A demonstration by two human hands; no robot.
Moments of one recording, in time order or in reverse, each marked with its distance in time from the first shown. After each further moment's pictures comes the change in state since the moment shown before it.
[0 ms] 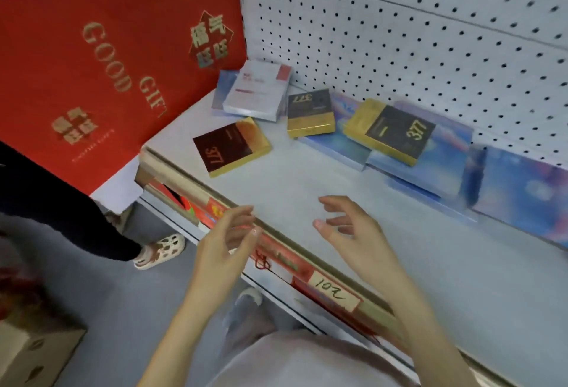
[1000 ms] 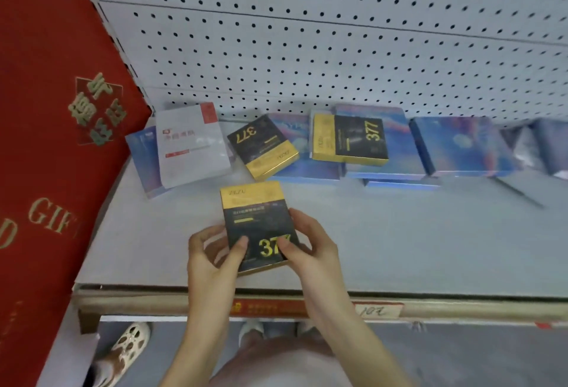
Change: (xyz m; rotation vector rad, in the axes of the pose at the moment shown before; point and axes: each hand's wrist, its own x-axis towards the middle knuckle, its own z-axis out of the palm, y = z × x) left_hand 0.133 0.025 -0.033 -0.277 -0.237 -0.319; right_hand 0.063 -0.083 0.105 0.766 0.651 0.316
